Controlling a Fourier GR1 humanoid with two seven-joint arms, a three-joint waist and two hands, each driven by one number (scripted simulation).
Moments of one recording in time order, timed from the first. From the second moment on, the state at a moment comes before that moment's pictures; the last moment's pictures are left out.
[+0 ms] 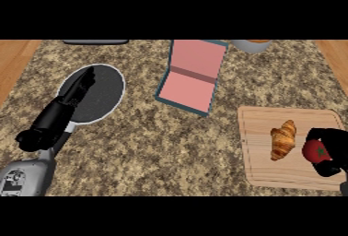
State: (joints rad) left arm -0.21 0.25 0.04 -1.57 -0.13 -0.25 -0.05; right arm -0.09 -0.51 -0.02 -1.23 1.05 0.15 0.10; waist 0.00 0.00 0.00
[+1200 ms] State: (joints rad) left arm -0.29 0.20 -0.01 -1.51 -0.16 -0.28 -0.07; right arm -0.67 -0.02 0.71 -1.39 1.02 0.07 0.14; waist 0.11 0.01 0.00
